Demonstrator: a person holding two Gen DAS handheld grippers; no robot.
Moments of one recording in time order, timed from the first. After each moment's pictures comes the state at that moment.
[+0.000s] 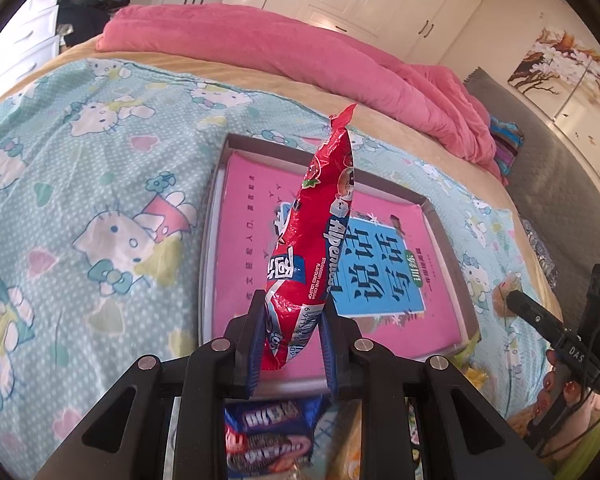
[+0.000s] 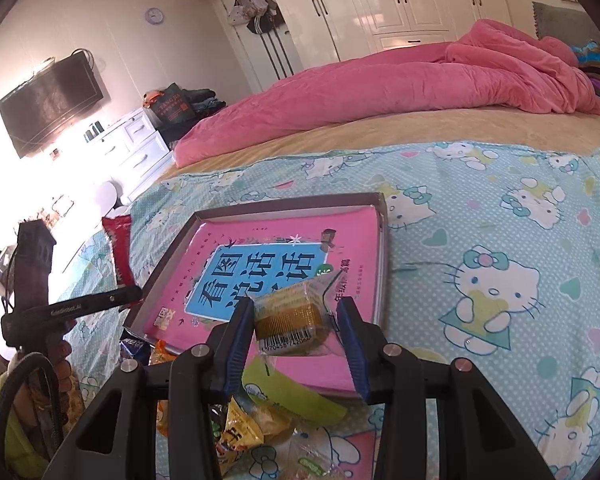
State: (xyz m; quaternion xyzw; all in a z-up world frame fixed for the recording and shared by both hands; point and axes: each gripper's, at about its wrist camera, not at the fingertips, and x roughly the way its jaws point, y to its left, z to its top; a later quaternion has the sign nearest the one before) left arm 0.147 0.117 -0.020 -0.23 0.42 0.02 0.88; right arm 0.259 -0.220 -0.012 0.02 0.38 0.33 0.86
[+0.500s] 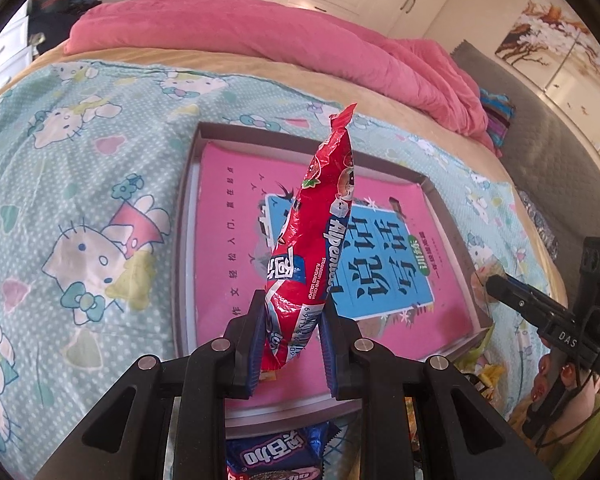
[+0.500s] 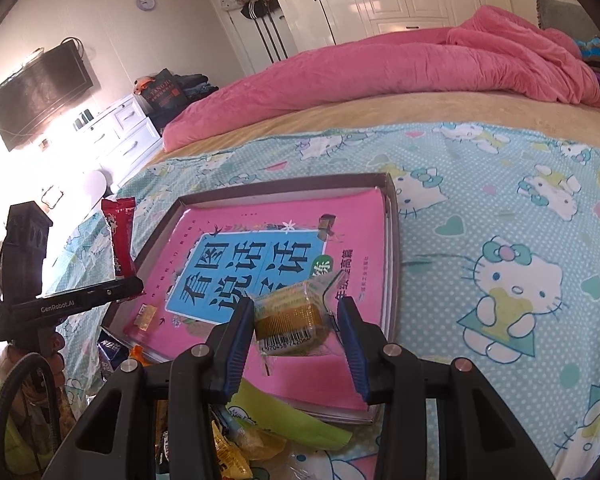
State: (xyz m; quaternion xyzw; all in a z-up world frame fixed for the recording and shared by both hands) left arm 0.172 0.109 -0.035 -0.20 0.45 -0.01 0.87; right arm 0.280 -0.199 -0.038 0.01 0.41 0.32 0.86
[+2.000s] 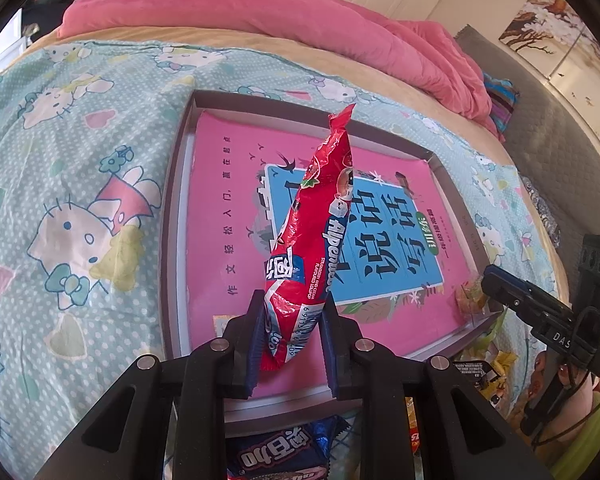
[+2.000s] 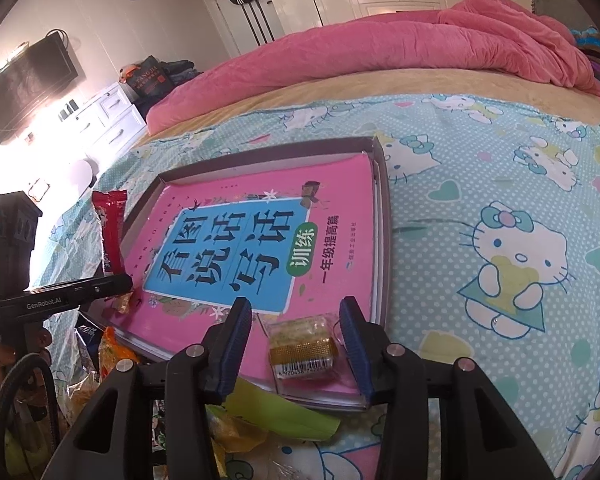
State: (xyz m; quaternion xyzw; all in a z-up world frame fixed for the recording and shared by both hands) left arm 0.180 0.103 -0.054 -0.20 0.47 -0.02 0.86; right arm 0.279 -0.201 -0.060 0.00 0.43 0.29 0.85
